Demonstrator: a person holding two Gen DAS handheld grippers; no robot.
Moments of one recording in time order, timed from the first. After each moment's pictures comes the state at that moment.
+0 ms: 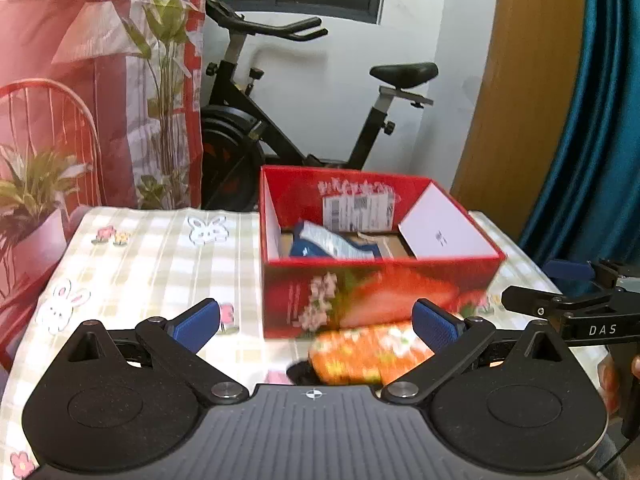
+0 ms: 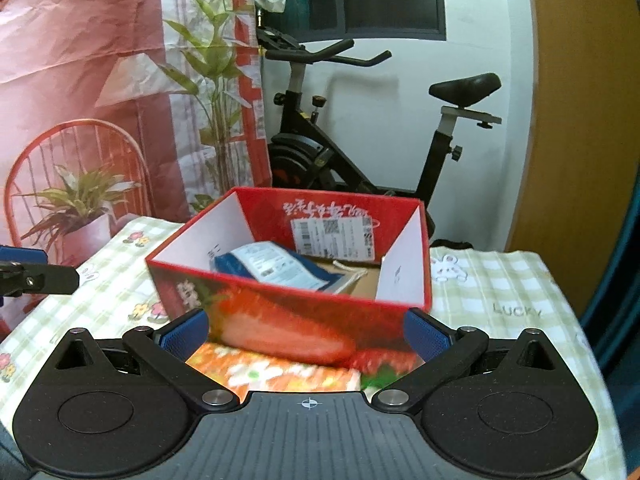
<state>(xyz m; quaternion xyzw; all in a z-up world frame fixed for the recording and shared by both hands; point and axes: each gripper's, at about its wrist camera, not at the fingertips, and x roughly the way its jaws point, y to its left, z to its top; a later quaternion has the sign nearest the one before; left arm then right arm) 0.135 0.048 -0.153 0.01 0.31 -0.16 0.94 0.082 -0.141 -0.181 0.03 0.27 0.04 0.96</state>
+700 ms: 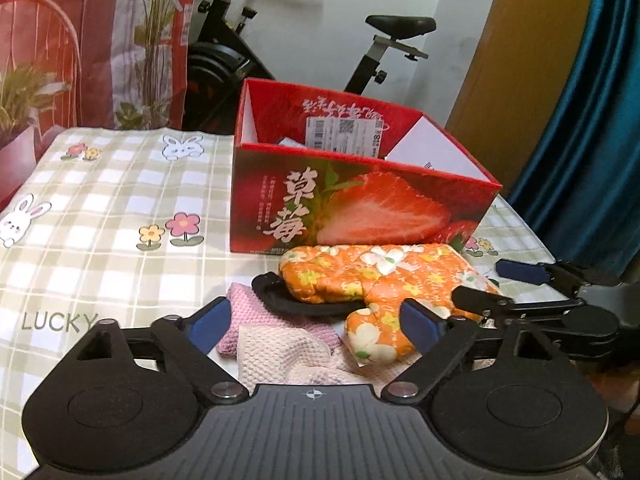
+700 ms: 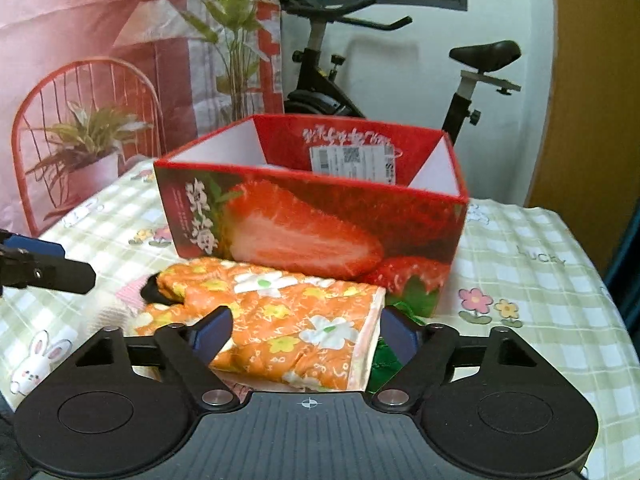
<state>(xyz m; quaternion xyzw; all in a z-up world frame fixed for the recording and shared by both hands) 0.130 0.045 -0.221 -0.03 0.38 -0.18 0.91 0.081 -0.123 -0.260 0.01 0.32 0.06 0.95</state>
